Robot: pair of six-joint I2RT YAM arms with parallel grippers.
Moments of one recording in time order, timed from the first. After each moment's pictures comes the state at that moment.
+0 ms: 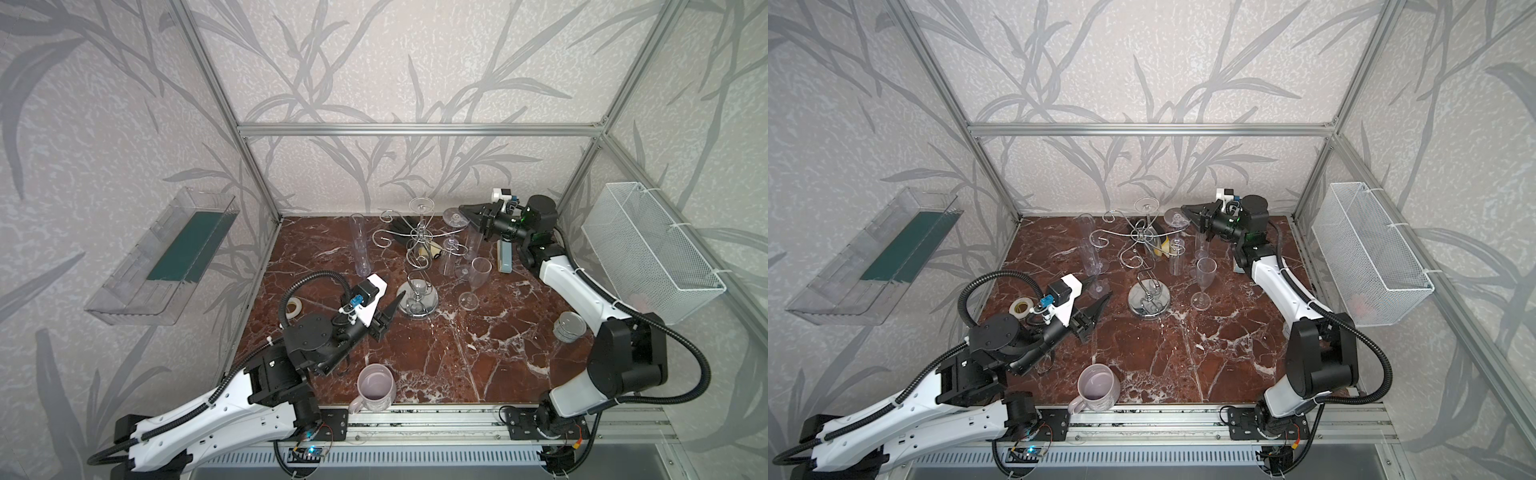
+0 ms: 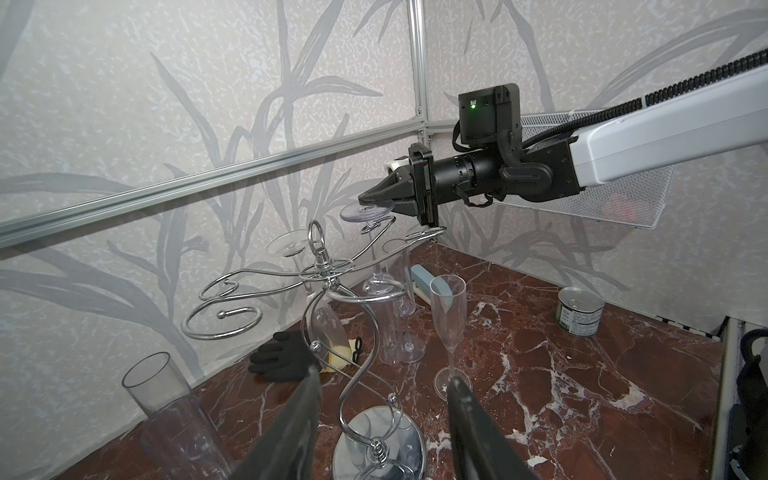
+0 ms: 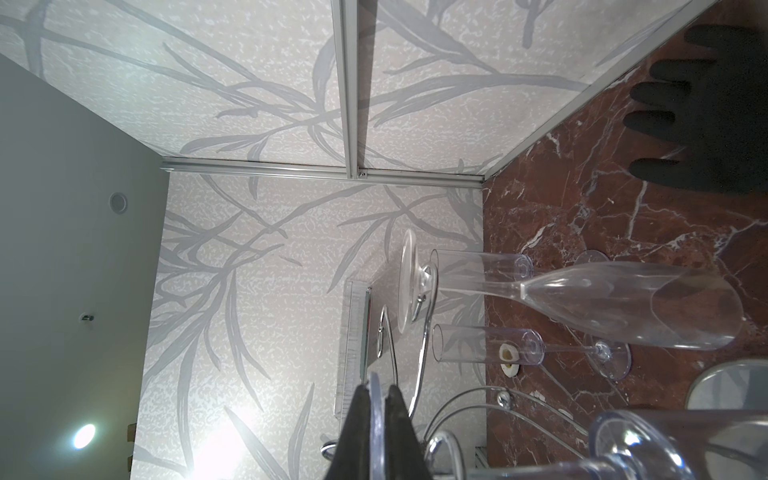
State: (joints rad) left arm -1.11 0.68 0.83 -0.13 -0.41 0.14; right arm 0.18 1.56 1.25 0.32 -0.82 1.48
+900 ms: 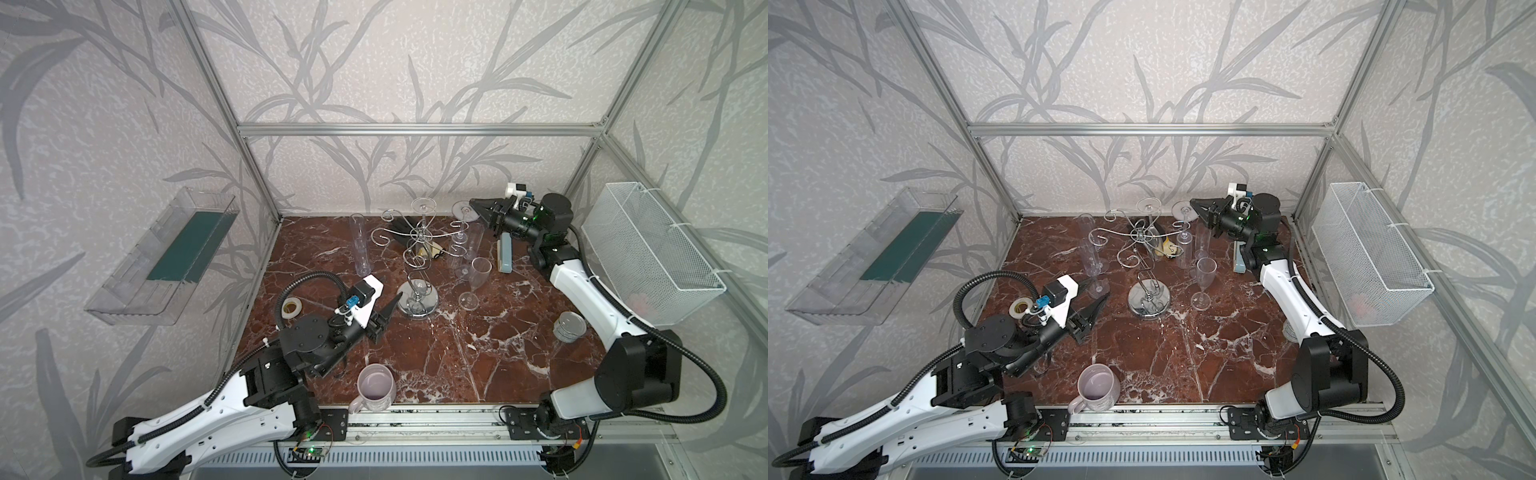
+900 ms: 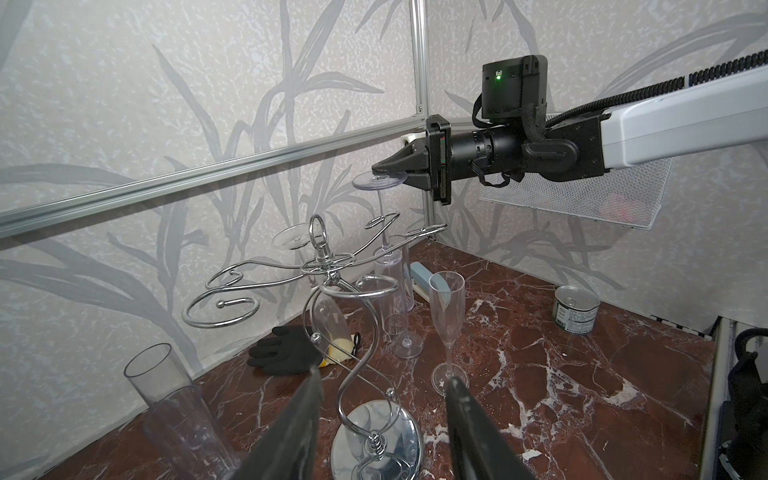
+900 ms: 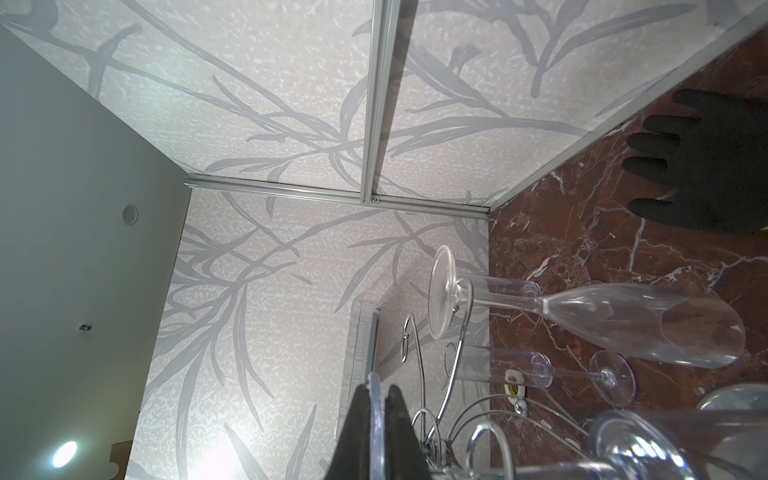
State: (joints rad) left arm -1.11 0.65 0.83 -0.17 -0.41 0.12; right arm 0.15 1.48 1.25 0.27 -0.76 1.46
